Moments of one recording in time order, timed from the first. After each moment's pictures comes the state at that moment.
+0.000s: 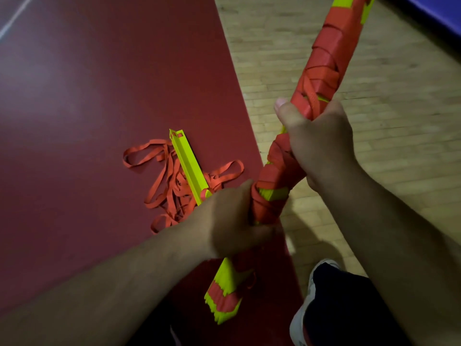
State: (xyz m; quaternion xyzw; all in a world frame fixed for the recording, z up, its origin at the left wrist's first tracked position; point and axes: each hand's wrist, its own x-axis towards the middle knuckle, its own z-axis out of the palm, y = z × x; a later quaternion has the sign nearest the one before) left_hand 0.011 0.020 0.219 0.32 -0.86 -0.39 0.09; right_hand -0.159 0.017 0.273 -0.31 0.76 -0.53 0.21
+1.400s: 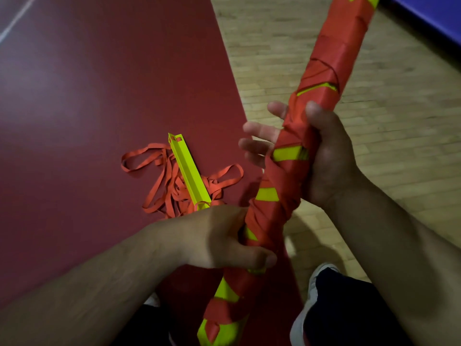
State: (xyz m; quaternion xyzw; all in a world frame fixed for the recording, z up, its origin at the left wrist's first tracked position) left_hand 0.027 0.012 0.236 0.21 -0.80 -0.56 -0.03; right_hand -0.165 0.027 0.268 -0.29 0.35 -0.59 0.66
